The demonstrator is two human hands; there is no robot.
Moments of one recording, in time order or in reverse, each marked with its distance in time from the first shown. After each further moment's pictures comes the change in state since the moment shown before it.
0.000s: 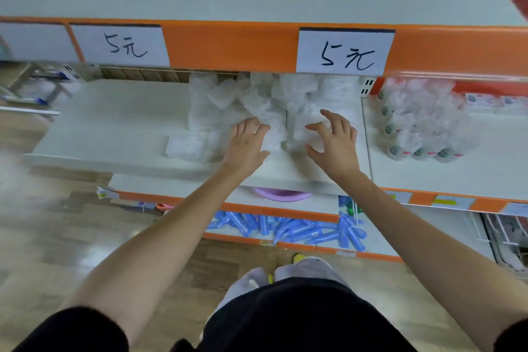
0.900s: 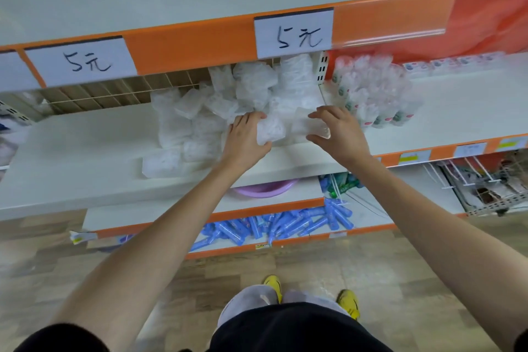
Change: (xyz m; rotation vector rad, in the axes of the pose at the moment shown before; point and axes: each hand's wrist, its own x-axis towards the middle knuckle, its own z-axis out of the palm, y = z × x) left_hand 0.007 0.042 -0.016 -0.370 0.037 0.099; right_hand -0.039 0.014 -0.064 -0.001 0.024 0.122
